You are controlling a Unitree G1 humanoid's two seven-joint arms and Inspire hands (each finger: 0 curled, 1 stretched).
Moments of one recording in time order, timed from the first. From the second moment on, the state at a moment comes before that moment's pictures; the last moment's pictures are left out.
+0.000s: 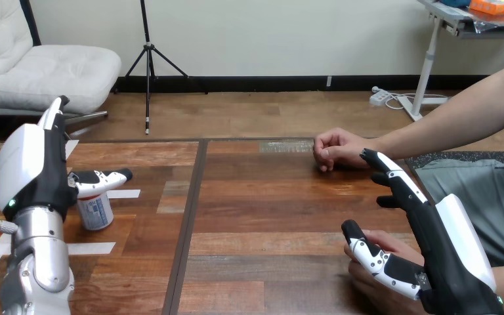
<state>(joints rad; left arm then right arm) -0.16 0.35 0.05 0.08 0.57 0.21 0.16 0.46 -0.20 0.02 -0.50 -0.42 -0.16 0.03</state>
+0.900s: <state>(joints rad) -0.17 0.40 0.04 0.14 0.57 0.20 0.16 0.46 -0.20 0.02 -0.50 -0.42 -0.16 0.03</state>
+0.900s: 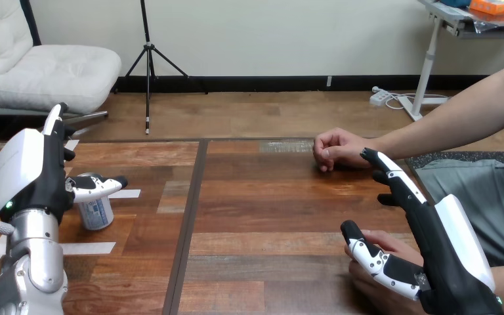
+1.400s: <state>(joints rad) -0.20 0.41 0.01 0.17 0.59 0.22 0.15 0.46 -0.20 0.02 -0.50 -0.42 -0.16 0.04</state>
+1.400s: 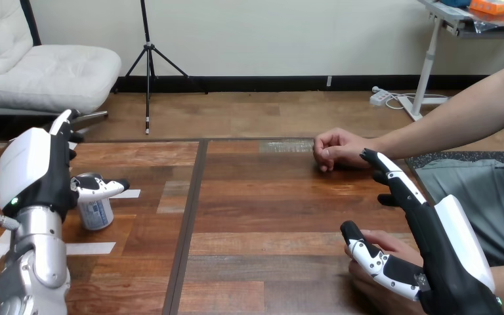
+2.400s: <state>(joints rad) -0.28 0.42 -0.01 0.32 0.58 0.19 0.17 0.47 -0.20 0.02 -0.50 -0.42 -0.16 0.04</state>
